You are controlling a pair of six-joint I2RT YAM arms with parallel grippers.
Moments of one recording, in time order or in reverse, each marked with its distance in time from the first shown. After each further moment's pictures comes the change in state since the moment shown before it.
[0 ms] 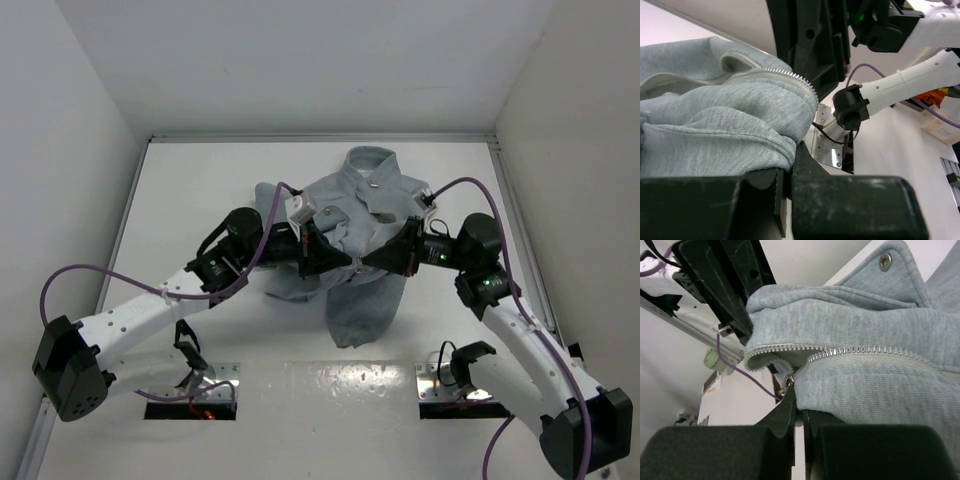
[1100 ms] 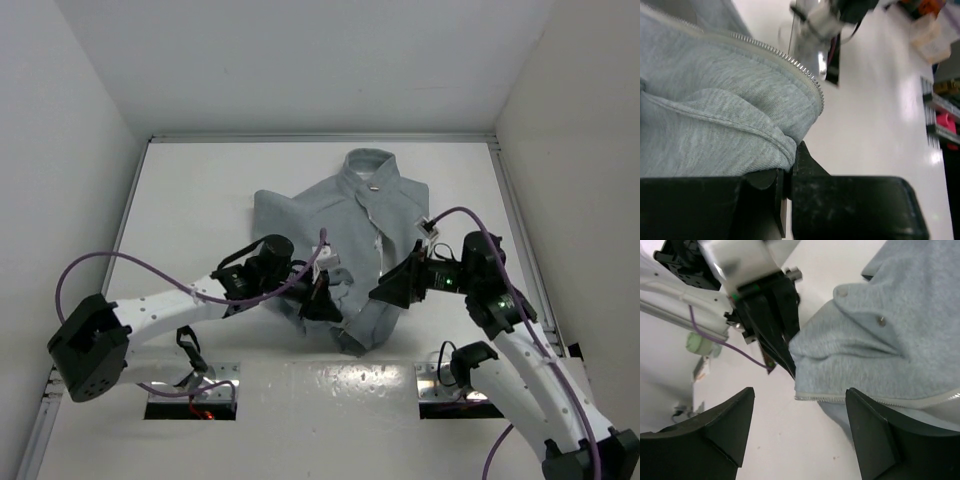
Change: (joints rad) left arm -0.066 0.090 -0.149 -0.155 0.133 0.070; right arm 0.004 -0.182 -0.037 -0.434 0.054 -0.145
